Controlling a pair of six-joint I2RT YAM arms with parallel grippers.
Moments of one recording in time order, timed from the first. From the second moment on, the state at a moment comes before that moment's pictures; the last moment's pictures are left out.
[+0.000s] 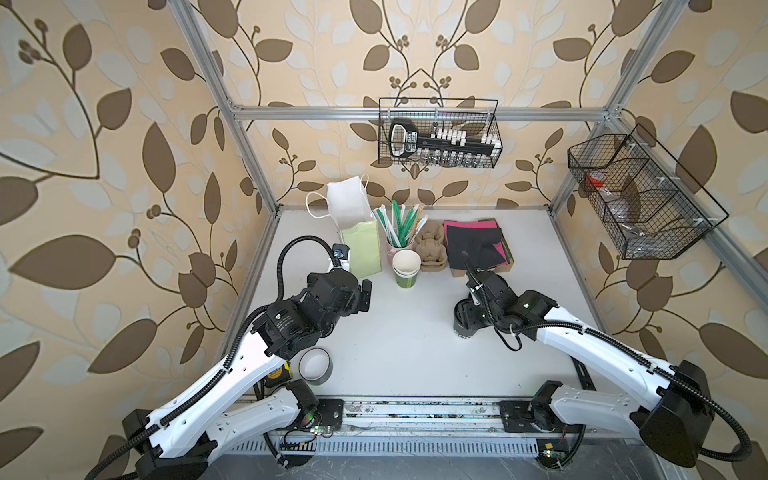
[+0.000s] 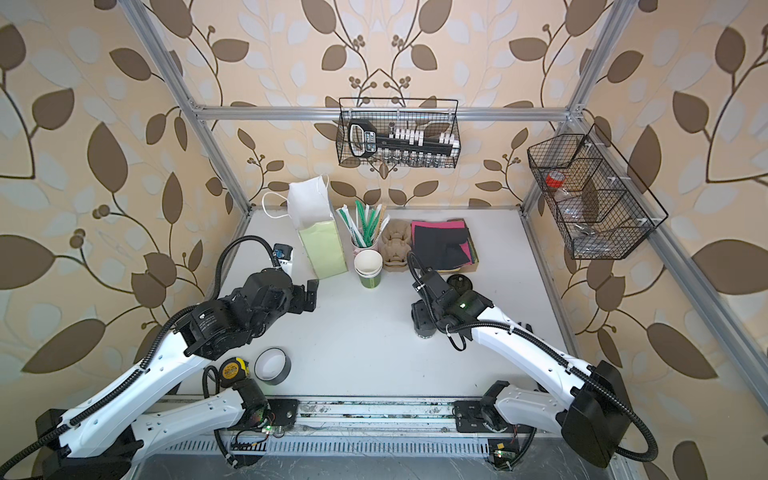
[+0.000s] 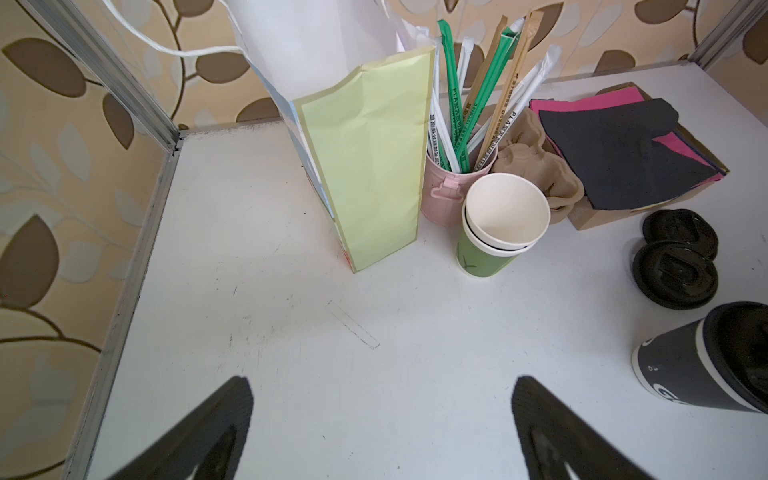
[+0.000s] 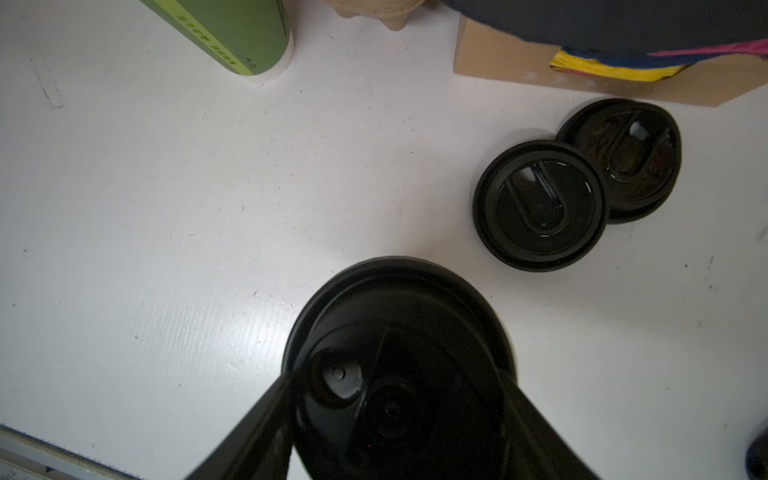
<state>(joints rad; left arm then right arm) -0.77 0.89 1.06 -0.87 -0.54 -0.40 0.70 1.18 0.88 -0.78 0.21 0.42</state>
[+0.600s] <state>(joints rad) -0.77 0.92 1.06 -0.87 -0.53 -0.40 0.74 1.20 0.87 -0.74 0.24 0.47</state>
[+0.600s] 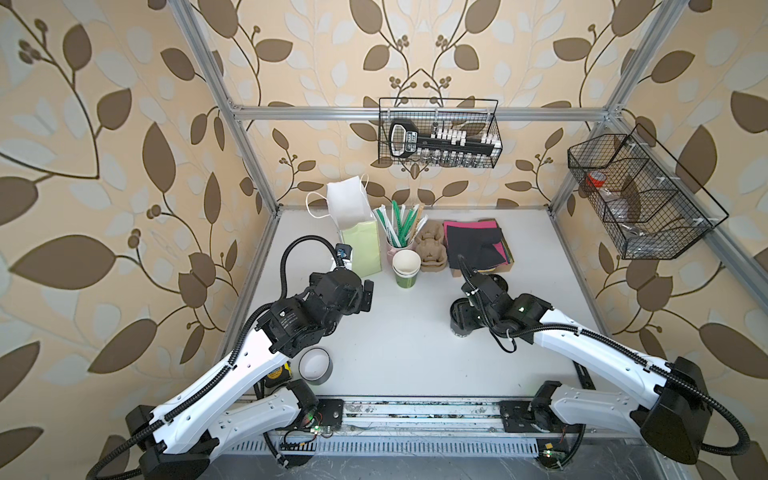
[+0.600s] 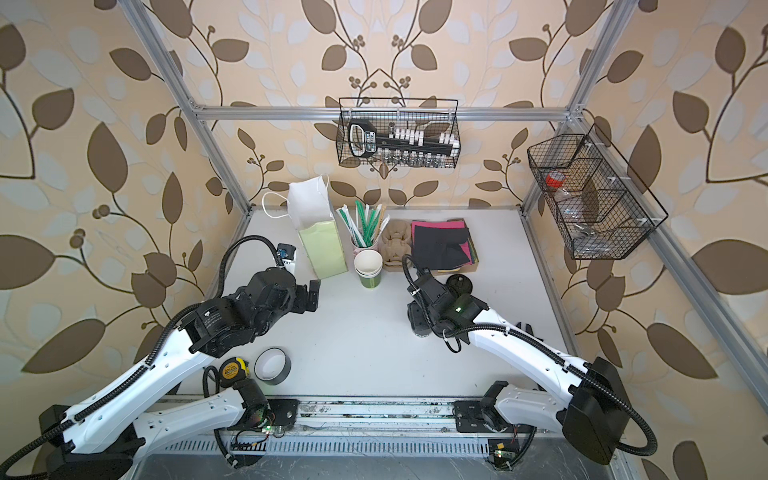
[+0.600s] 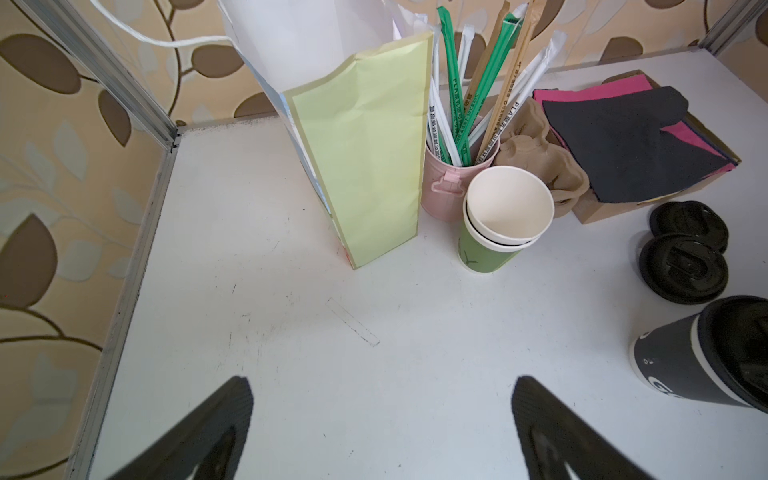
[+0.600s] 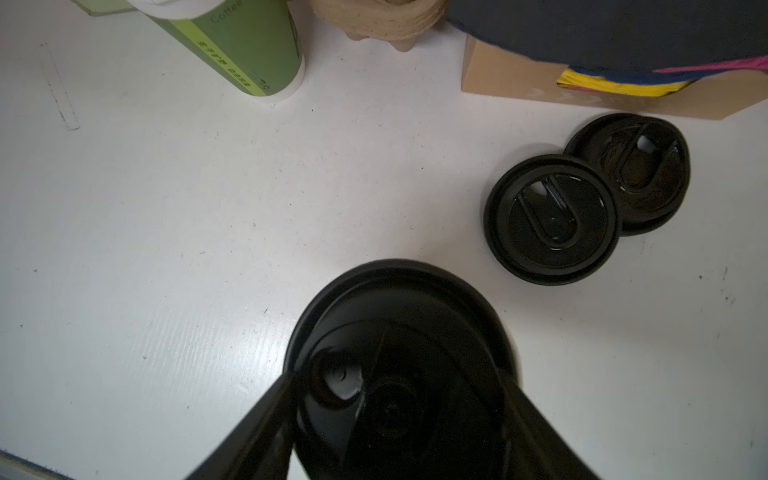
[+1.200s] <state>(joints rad) -0.77 0.95 1.06 -0.87 -0.52 -0.40 0.72 1.24 0.91 -0.77 0.19 0.48</state>
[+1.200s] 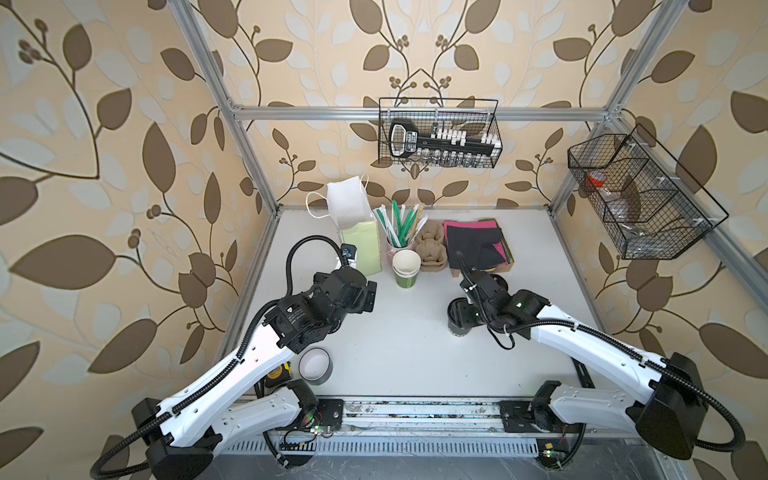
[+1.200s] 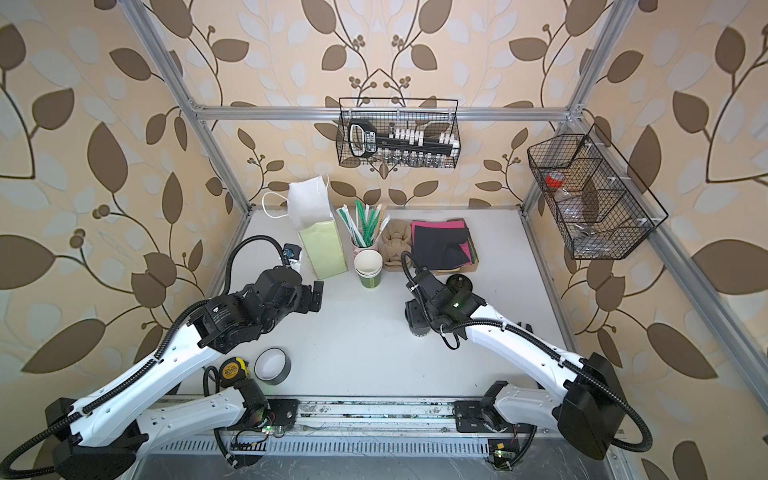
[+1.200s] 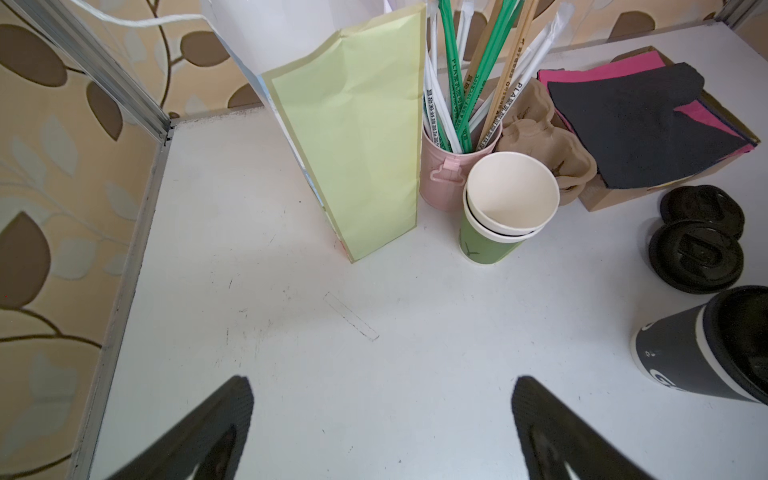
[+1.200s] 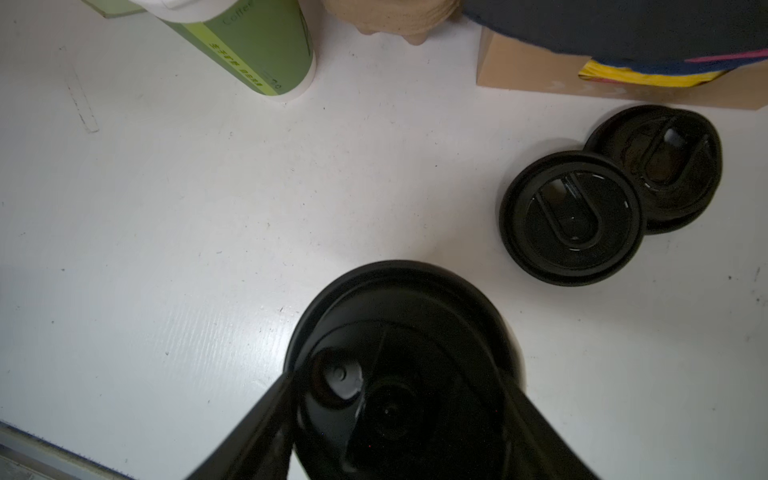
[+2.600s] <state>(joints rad) -0.77 0.96 1.06 -0.87 -0.52 -0.40 0.77 1.24 1.01 -1.00 0.13 0.53</state>
